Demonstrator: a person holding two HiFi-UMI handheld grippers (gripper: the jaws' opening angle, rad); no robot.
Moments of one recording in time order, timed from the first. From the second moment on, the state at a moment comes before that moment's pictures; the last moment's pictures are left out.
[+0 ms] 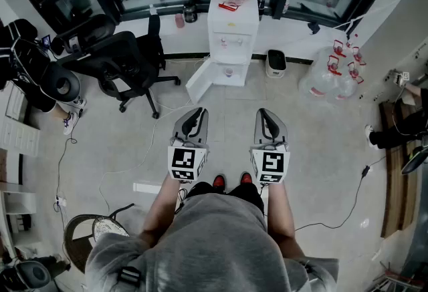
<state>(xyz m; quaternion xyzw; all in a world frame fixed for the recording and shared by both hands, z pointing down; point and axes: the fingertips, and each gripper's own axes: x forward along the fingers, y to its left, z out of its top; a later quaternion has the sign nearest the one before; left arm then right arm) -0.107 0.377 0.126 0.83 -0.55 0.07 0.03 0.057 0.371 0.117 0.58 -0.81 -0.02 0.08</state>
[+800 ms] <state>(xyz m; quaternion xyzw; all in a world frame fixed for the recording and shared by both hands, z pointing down) -0.117 0.367 0.131 0.84 -0.54 0.06 0.03 0.045 0.362 0.125 0.58 -0.81 -0.02 0.08</state>
